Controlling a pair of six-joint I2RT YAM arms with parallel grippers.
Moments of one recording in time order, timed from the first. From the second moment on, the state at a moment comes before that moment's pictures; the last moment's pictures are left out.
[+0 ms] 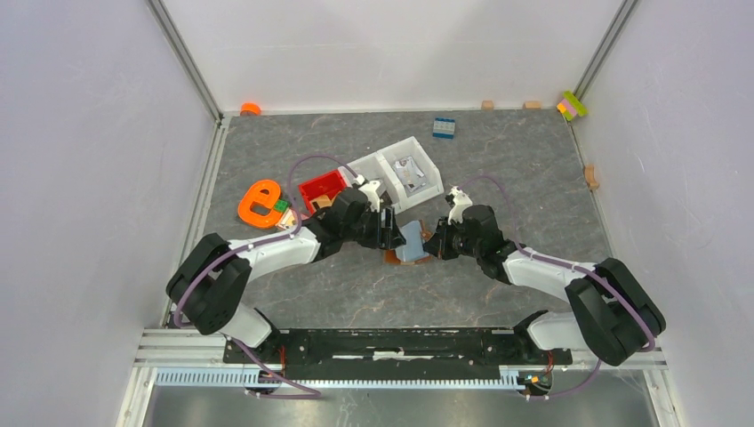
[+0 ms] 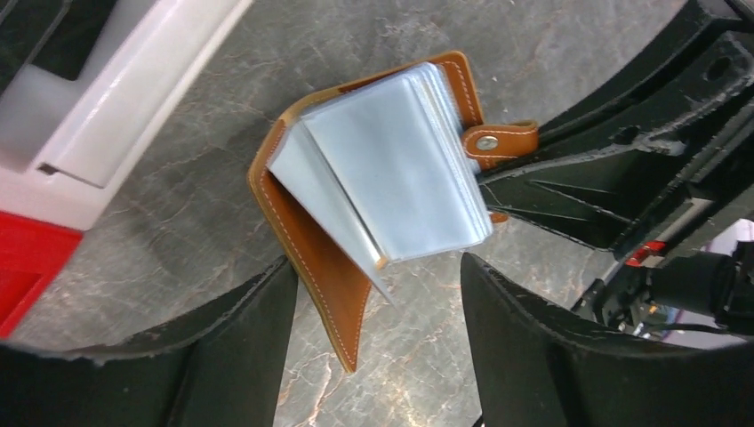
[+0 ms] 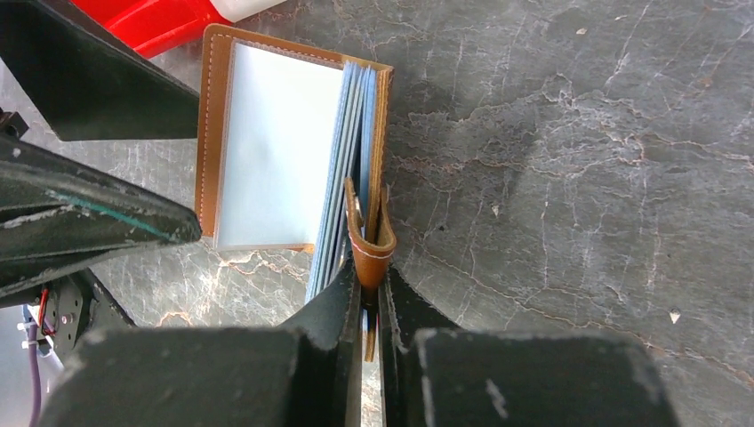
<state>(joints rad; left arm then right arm) -0.72 1.51 0.77 0.07 0.22 -0.54 0.53 1.32 0.44 0.27 -0.28 0.48</state>
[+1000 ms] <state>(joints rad) -0.72 1.66 0.81 0.13 0.39 -0.54 0.56 1.34 0.43 0.32 -0.34 0.49</state>
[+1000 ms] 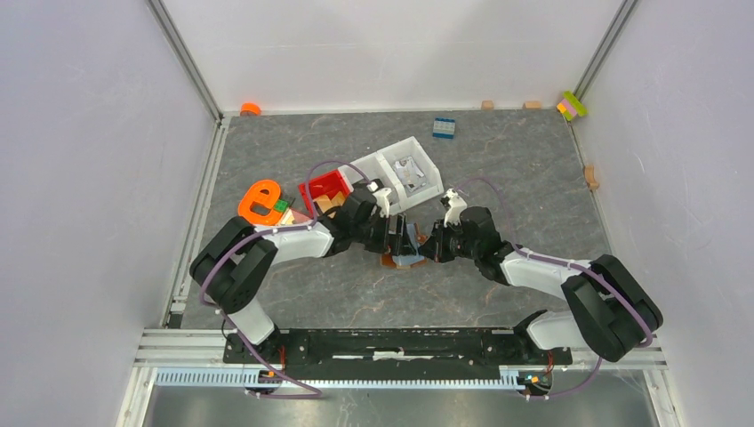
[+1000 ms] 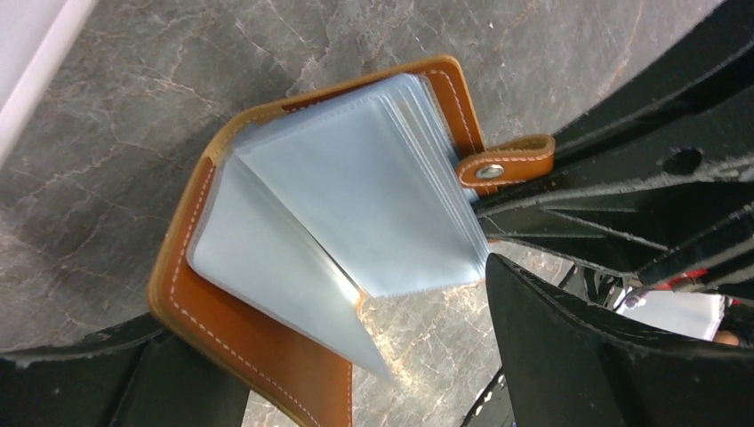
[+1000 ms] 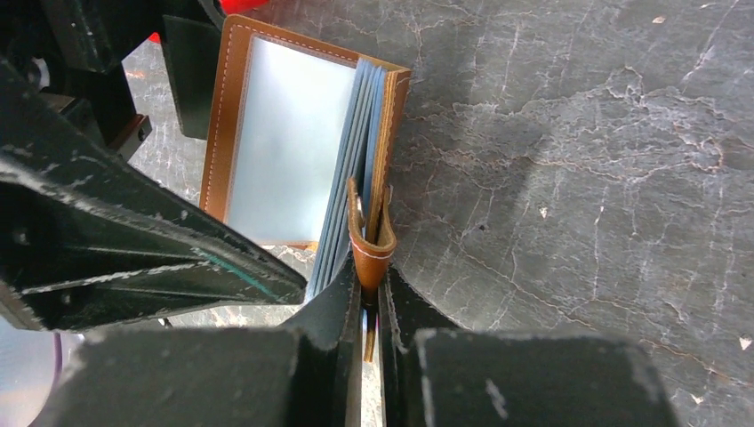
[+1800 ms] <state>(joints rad) -0.72 1.73 0.89 -0.02 0.26 -0.54 0.57 1.34 0.43 0.30 -0.33 0.49</state>
